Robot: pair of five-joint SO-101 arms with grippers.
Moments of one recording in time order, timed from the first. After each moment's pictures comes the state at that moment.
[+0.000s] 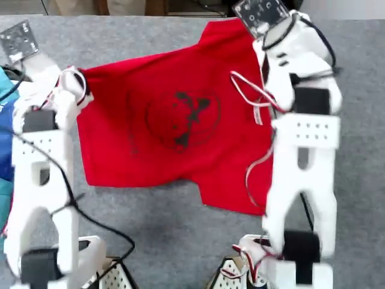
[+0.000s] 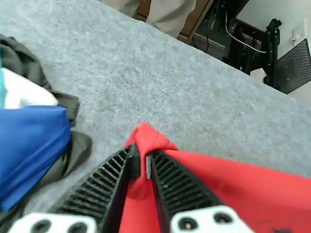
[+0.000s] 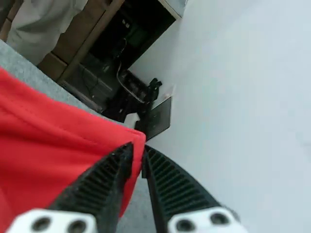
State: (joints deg) left arm -10.7 -20.8 21.9 40.0 9.4; right arm 0.1 -11.9 0.0 37.5 32.0
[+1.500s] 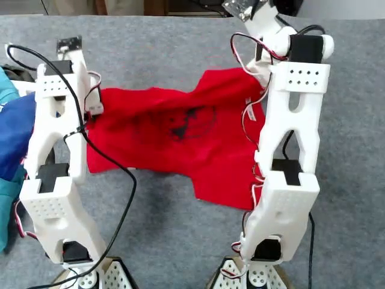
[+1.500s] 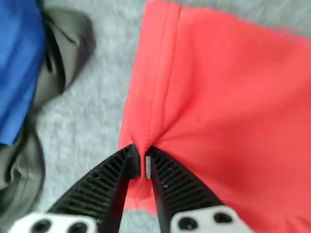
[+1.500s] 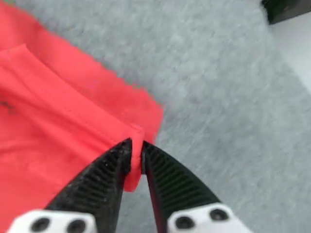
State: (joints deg) left arm -10.3 21.6 -15.6 81.1 -2.6; right arm -0.3 25.8 -57.5 99.5 35.6
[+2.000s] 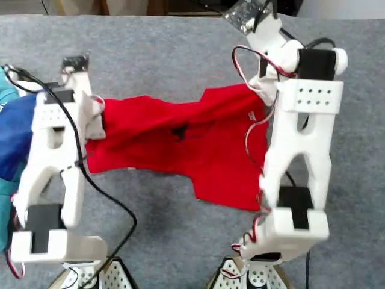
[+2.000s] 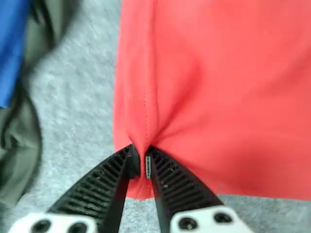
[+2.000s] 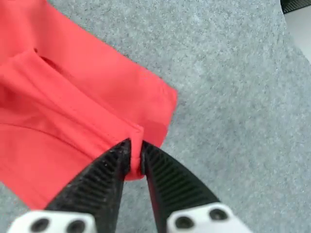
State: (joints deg) left arm -7.9 -4.9 19.8 69.0 -7.0; right arm -0.6 3.7 -31.8 97.6 35.6
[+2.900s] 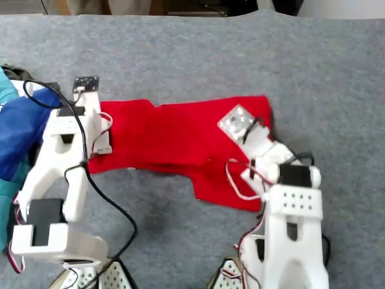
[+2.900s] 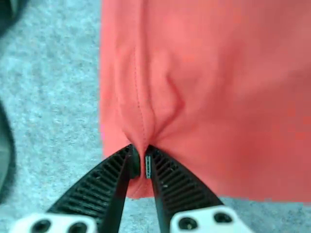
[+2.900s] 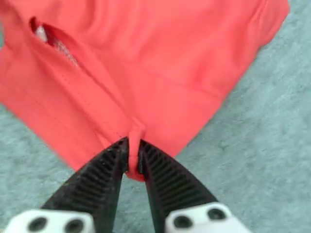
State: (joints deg) left arm -8.3 0.3 26.1 61.3 -7.1; right arm 2.9 -49.9 58.8 66.4 37.0
